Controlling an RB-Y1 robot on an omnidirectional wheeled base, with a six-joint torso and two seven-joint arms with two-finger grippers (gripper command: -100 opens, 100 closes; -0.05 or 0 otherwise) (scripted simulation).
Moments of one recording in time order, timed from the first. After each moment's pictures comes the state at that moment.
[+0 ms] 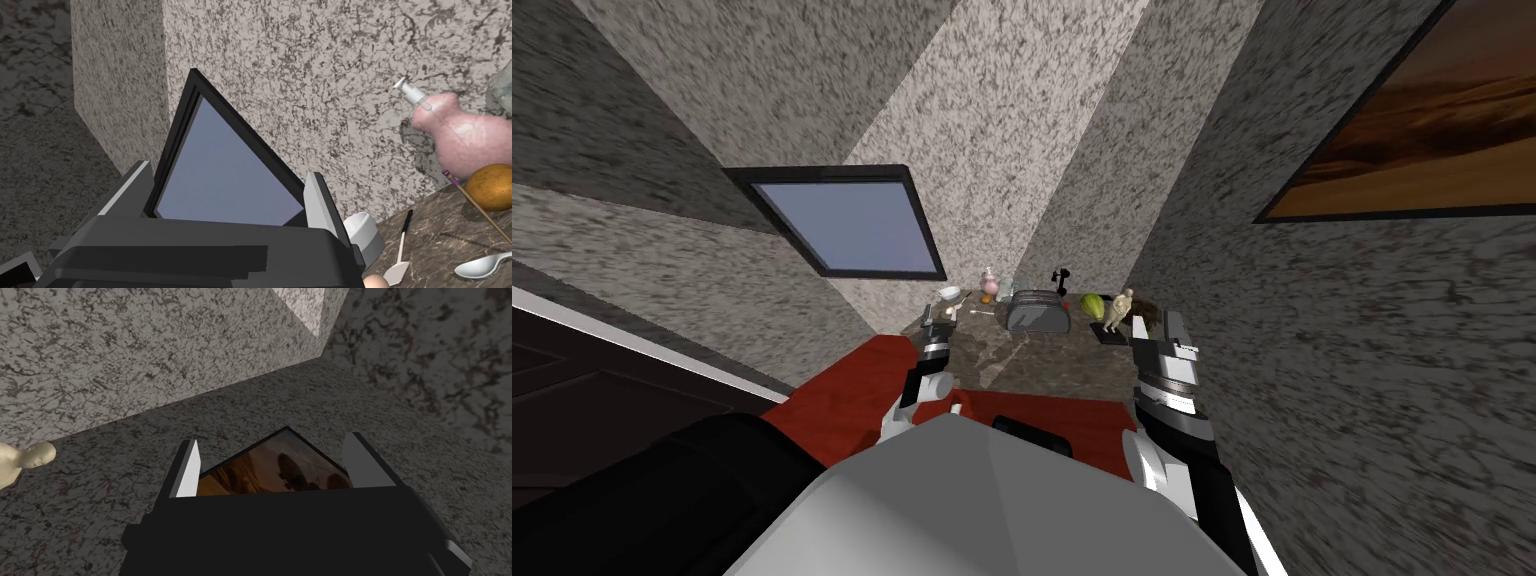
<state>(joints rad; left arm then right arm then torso) 0.36 0.21 0.15 -1.86 0.57 -0.67 0.19 0.47 -0.04 0.06 -2.33 0.03 -0.46 0.01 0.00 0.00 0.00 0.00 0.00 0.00</state>
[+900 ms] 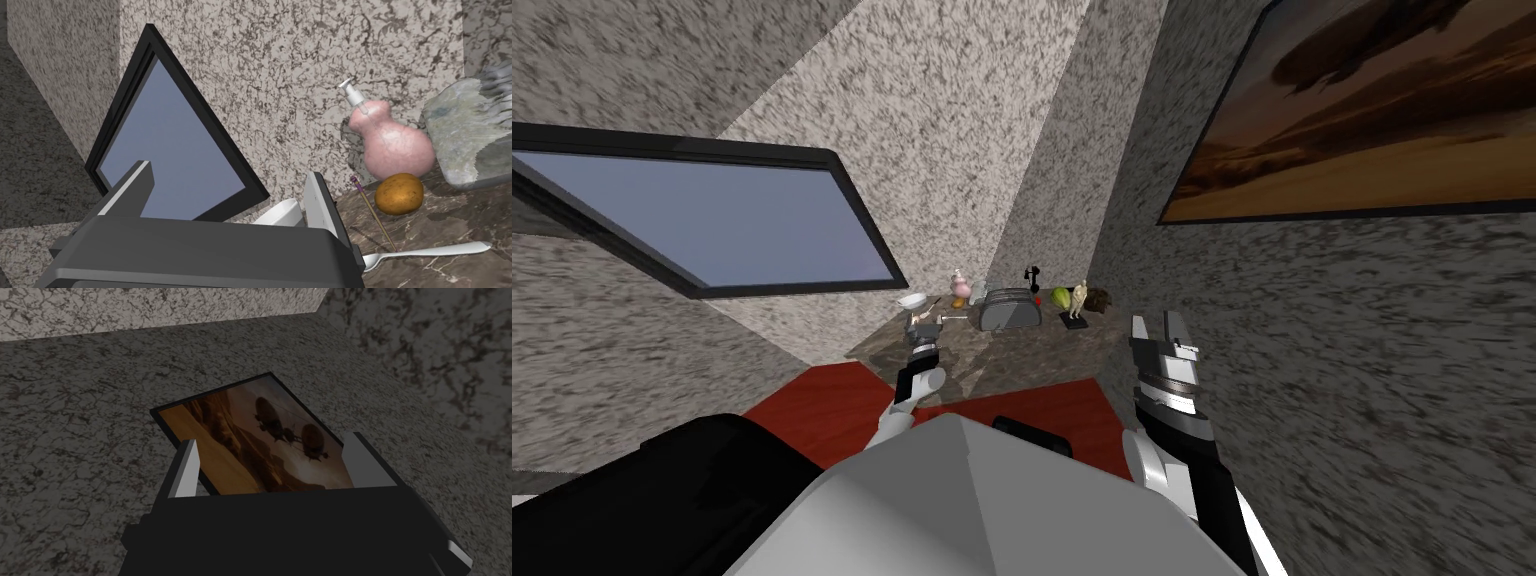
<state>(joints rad) 0.29 0.25 0.25 -1.65 0.82 -0.71 0.23 0.47 -0.04 0.06 -2.33 0.03 -0.46 0.01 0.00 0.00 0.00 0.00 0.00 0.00</state>
